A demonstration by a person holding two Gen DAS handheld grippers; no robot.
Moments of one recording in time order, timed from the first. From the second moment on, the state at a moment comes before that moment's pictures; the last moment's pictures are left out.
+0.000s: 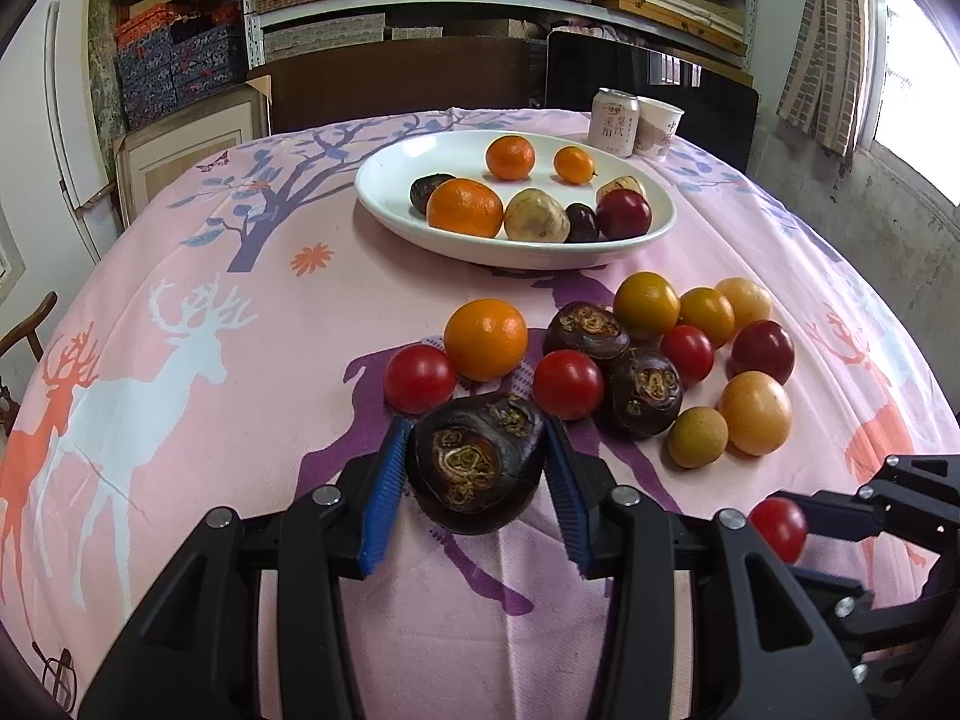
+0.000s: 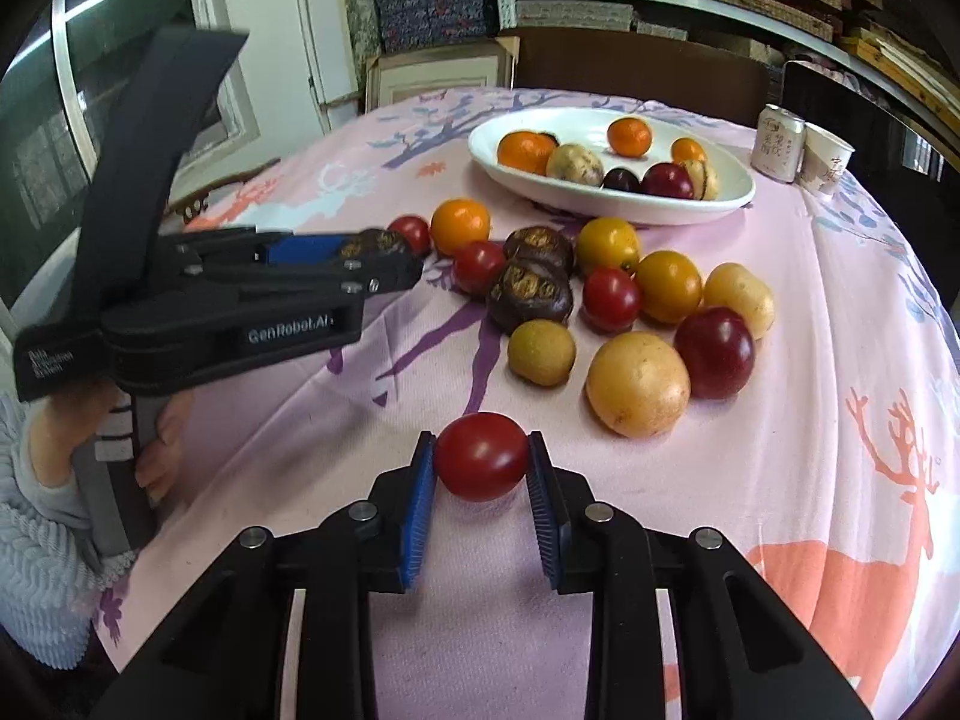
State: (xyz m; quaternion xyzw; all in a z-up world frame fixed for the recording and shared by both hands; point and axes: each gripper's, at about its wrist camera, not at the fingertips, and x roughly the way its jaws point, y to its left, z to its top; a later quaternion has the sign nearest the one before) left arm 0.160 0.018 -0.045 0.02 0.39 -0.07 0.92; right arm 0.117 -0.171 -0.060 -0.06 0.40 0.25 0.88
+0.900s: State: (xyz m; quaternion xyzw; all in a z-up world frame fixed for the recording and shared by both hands) left arm 0.243 -0.001 0.038 0.02 0.32 -0.06 0.95; right arm 0.227 -0.205 0.024 -0.02 0.31 0.18 0.93
